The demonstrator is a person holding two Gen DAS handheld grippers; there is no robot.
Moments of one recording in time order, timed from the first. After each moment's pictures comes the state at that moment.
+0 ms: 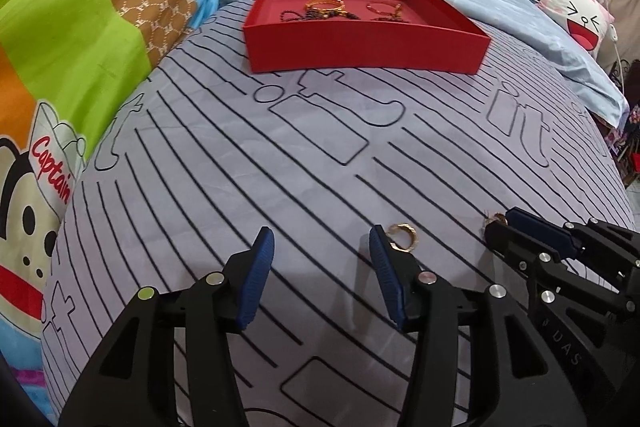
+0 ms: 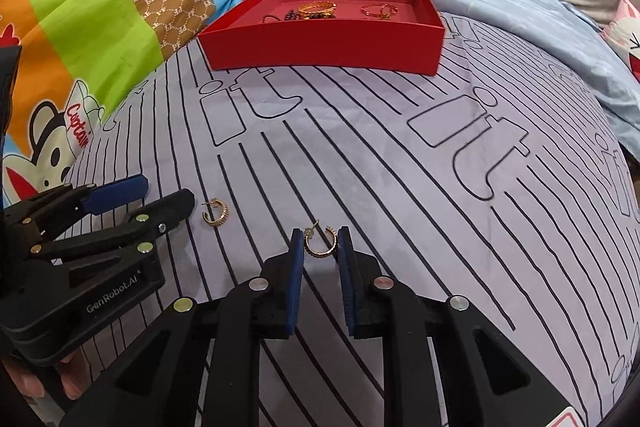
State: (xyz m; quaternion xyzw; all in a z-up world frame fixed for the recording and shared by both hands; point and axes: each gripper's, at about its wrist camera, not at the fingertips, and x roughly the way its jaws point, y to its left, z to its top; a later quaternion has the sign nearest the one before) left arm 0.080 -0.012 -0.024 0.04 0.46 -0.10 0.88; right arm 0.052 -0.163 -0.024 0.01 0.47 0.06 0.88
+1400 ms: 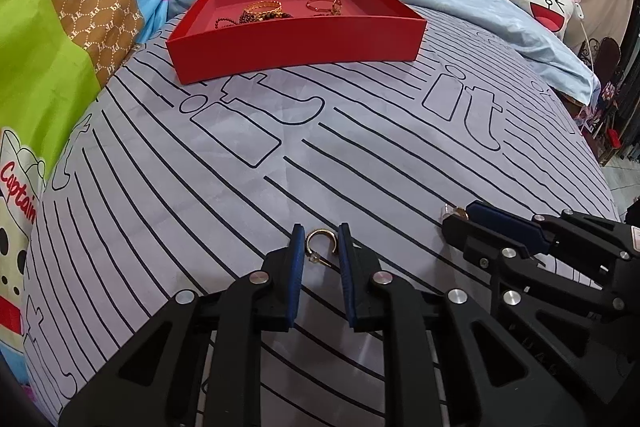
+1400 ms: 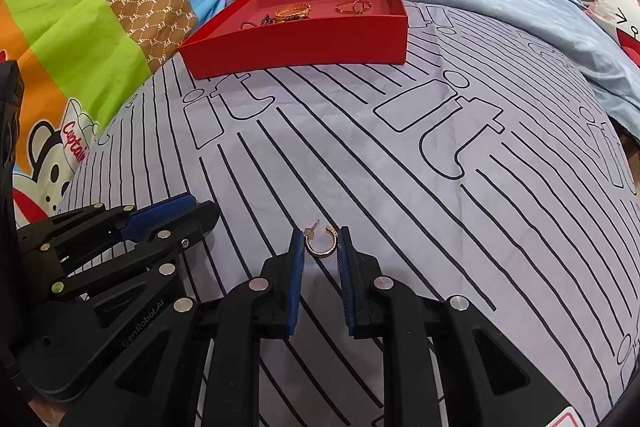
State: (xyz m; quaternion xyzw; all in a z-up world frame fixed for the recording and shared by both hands) left arm 0.072 -0.050 -0.026 0.05 0.46 -0.16 0.87; right arm 0.046 -0.180 -0.023 0.04 0.47 0.05 0.88
